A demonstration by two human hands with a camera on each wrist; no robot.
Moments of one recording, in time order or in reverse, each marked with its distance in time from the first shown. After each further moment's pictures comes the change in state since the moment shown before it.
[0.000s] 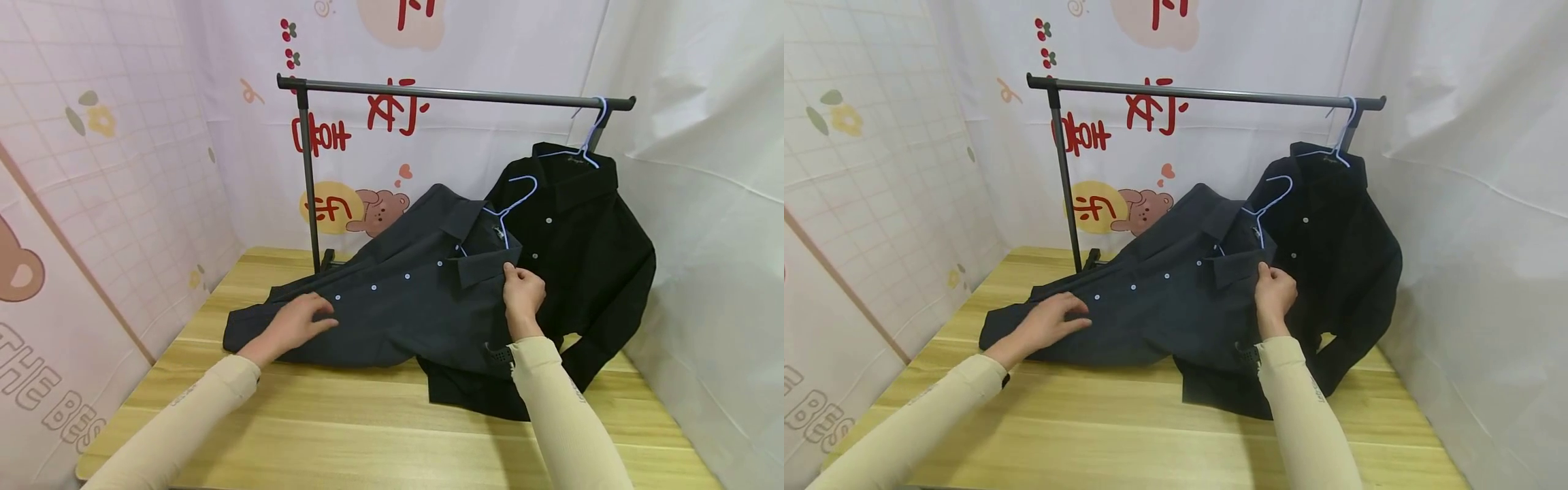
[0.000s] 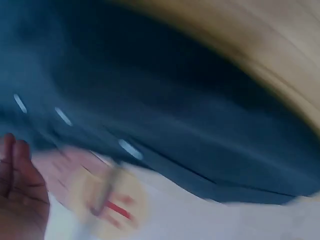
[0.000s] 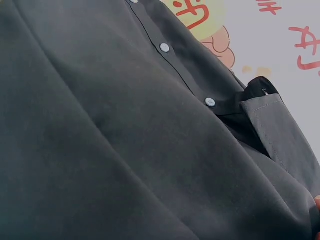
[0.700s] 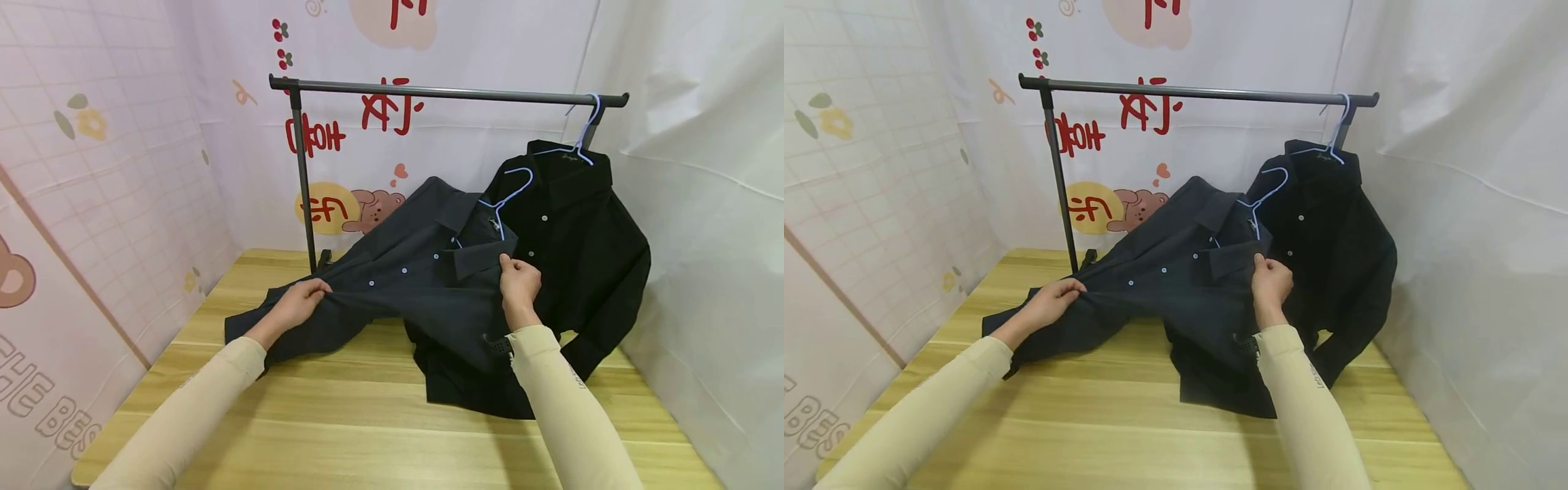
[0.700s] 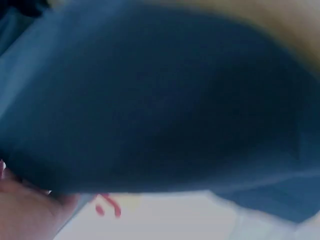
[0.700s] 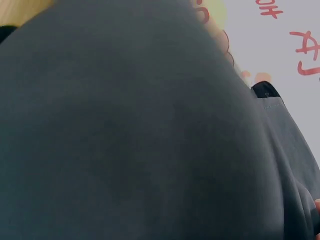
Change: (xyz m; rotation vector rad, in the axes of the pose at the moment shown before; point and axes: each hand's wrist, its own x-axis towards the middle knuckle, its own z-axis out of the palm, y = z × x) left_hand 0.034 -0.001 -0.011 -0.331 -0.066 -0.216; right_hand 0.007 -0.013 0.002 0.056 -0.037 0.023
